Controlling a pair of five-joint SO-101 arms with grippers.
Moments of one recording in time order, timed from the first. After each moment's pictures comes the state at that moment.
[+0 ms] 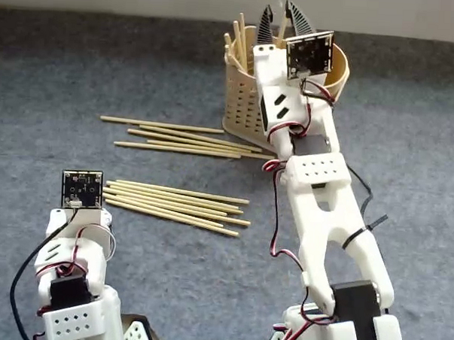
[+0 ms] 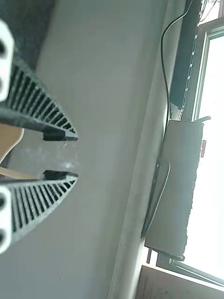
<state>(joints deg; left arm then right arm) -21.5 -103.6 96.0 55.3 -9.7 -16.7 -10.6 23.2 -15.1 9.9</state>
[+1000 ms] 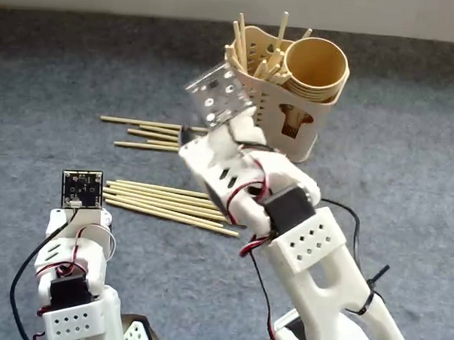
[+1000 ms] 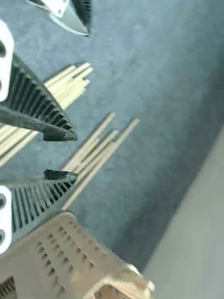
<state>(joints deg) -21.5 -103.6 96.0 55.3 -9.7 -41.3 -34.1 23.2 51.8 9.5</state>
